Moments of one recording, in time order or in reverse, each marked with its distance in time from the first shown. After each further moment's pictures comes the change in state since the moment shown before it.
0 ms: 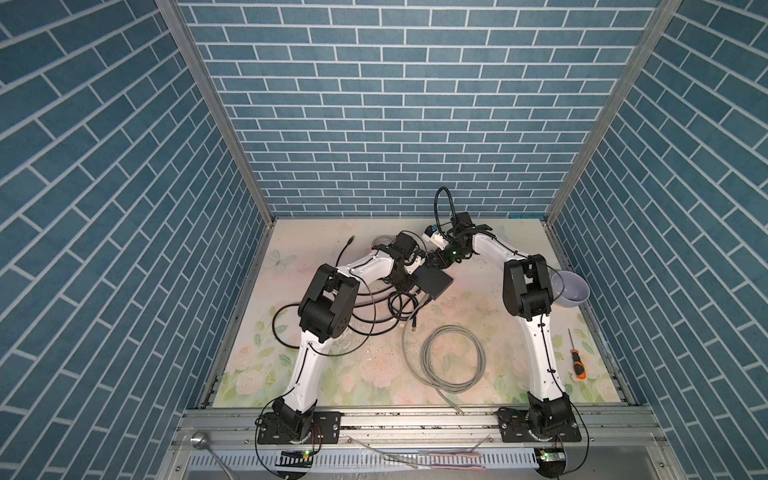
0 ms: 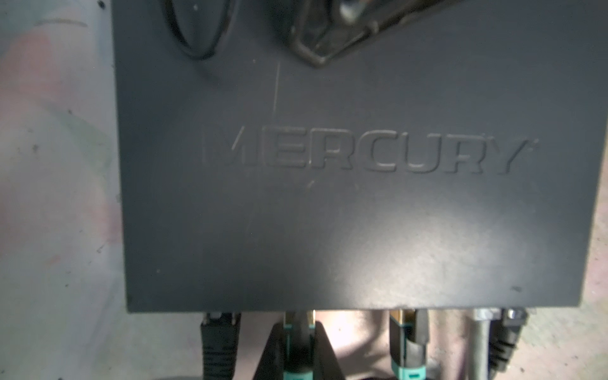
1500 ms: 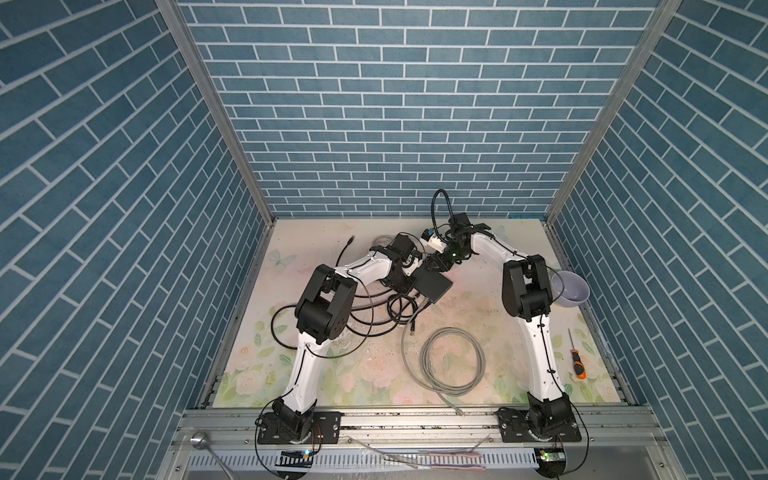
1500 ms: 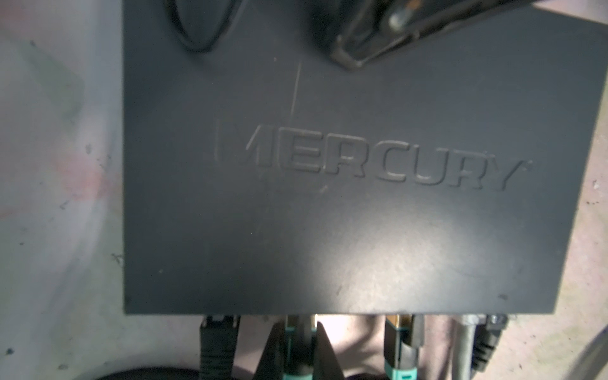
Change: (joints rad) left arm 0.006 -0.027 -0.047 -0.003 0.045 -0.085; right arm 0.017 -0.006 0.015 -0.084 0.011 -0.138
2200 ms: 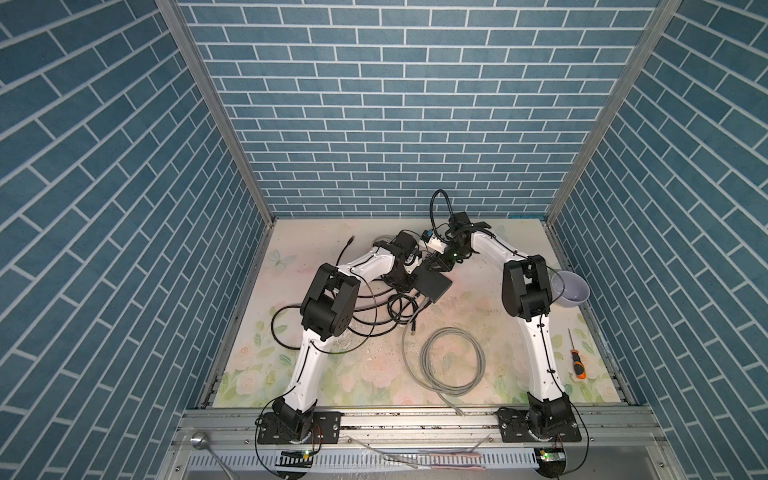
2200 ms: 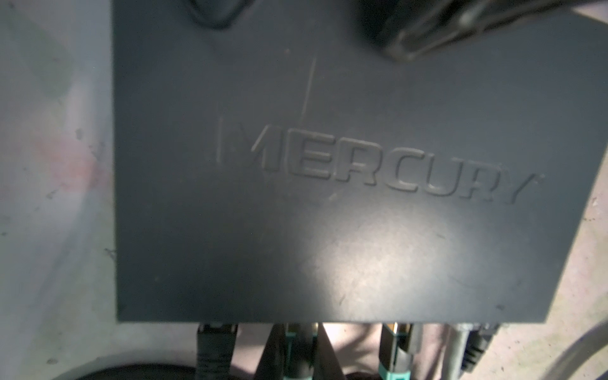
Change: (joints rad) left arm 0.000 0.055 0.106 -0.113 0.003 -0.060; right arm 0.000 -0.005 -0.003 -0.013 0.019 -0.072
